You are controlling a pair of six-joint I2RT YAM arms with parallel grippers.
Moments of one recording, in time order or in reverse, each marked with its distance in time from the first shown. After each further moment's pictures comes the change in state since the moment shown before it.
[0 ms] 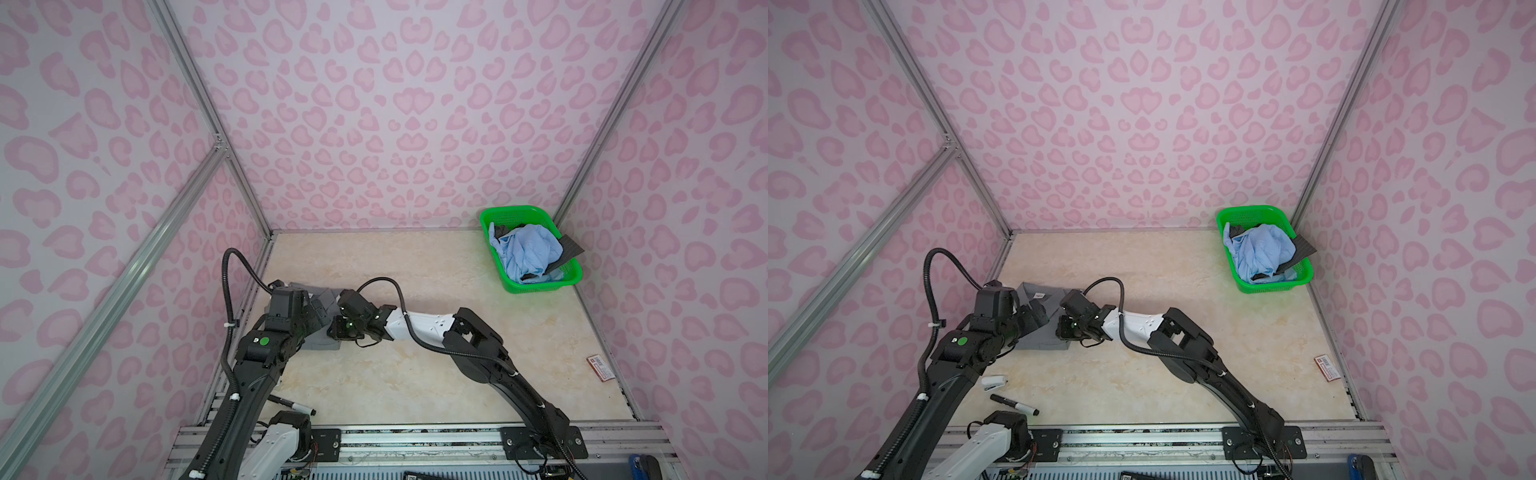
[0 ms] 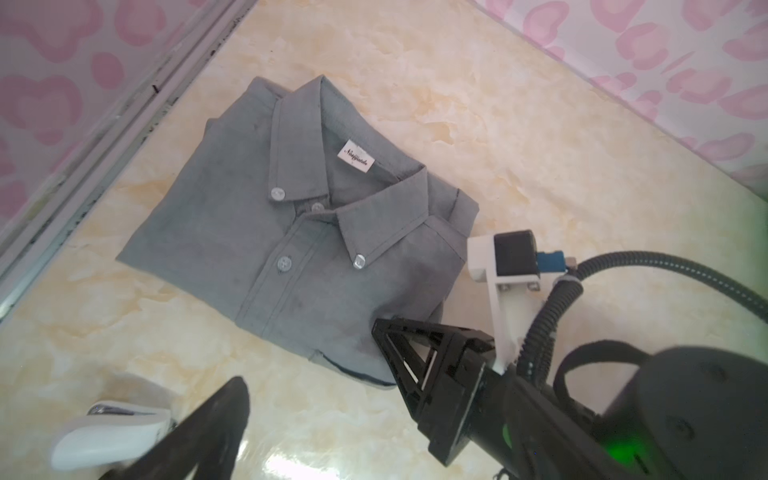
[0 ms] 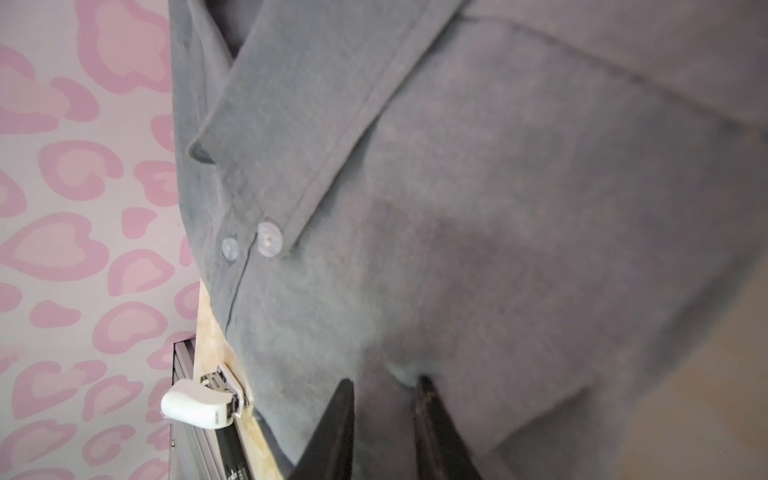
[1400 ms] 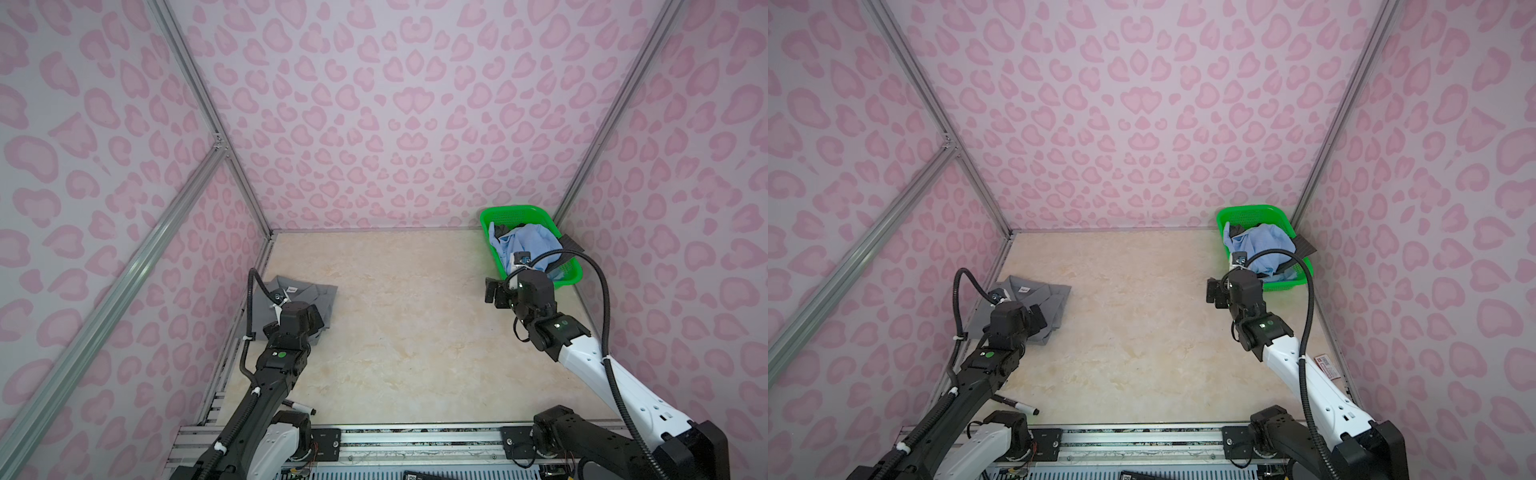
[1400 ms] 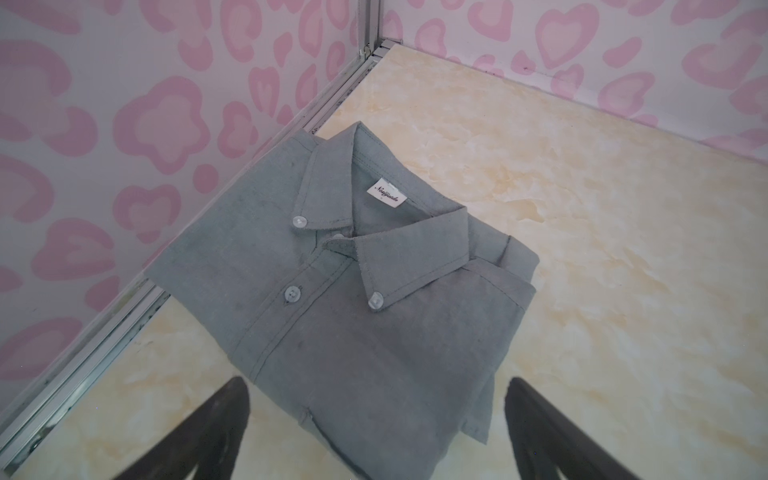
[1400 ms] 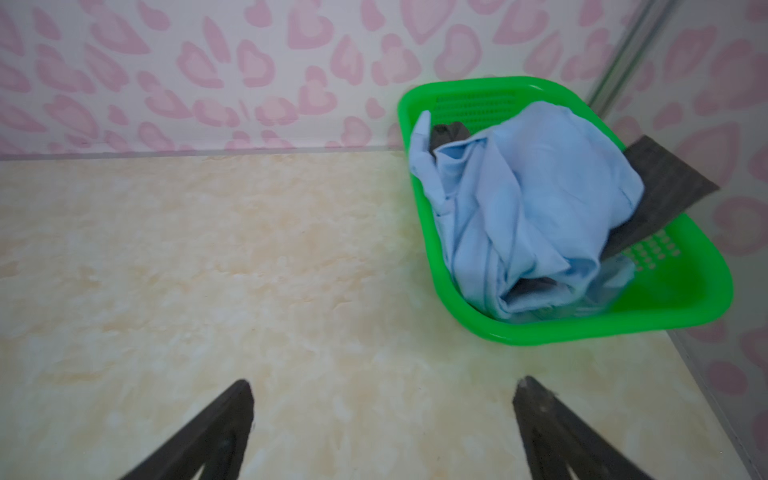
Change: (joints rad) left arm 0.023 0.074 -0.389 0.676 -0.259 0.223; right arm -0.754 -1.482 -1.329 0.119 0.528 -0.744
